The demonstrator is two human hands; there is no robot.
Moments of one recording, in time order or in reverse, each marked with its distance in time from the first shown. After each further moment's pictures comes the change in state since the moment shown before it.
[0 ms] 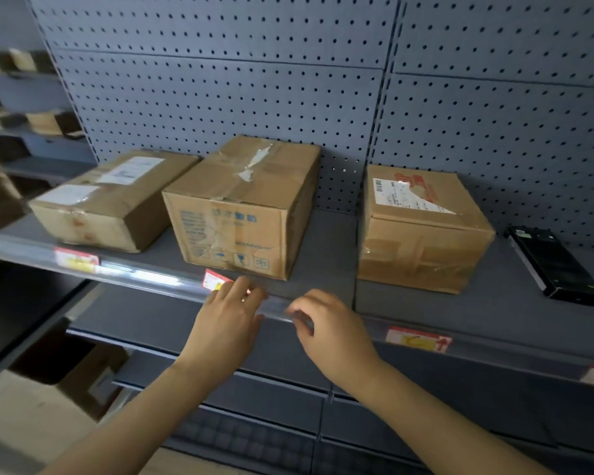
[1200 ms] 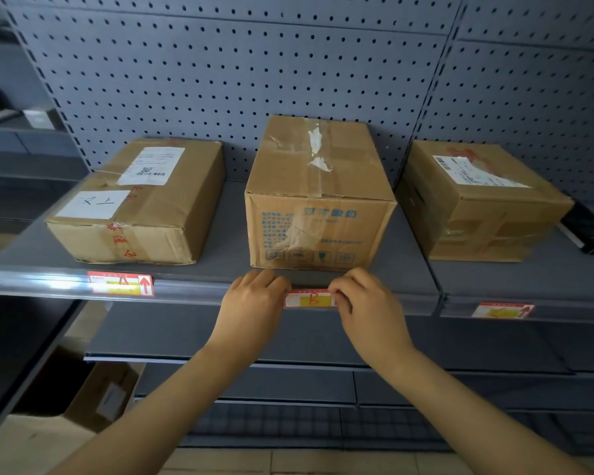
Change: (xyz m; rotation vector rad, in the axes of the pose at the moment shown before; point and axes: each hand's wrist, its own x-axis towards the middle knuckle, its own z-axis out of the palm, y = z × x) left_hand 0.015 -0.141 0.005 -0.169 0.055 0.180; right_hand 0.055 -0.068 0.082 -0.308 0.201 0.191
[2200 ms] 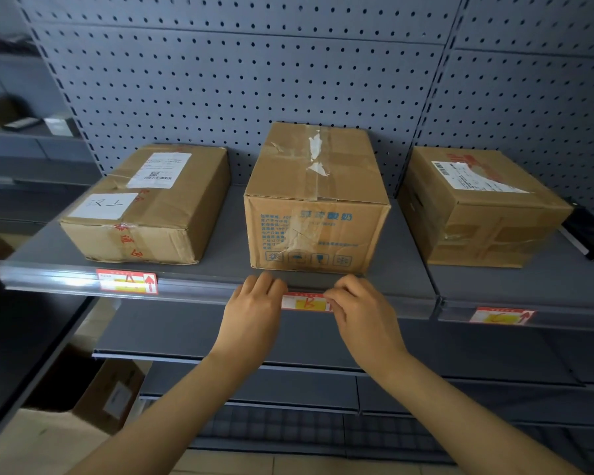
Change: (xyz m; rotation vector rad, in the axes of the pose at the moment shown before) left_hand -0.011 0.012 0.004 0.083 -0.020 -0.069; right_hand -0.005 0.006 0.005 0.017 -0.017 -0.074
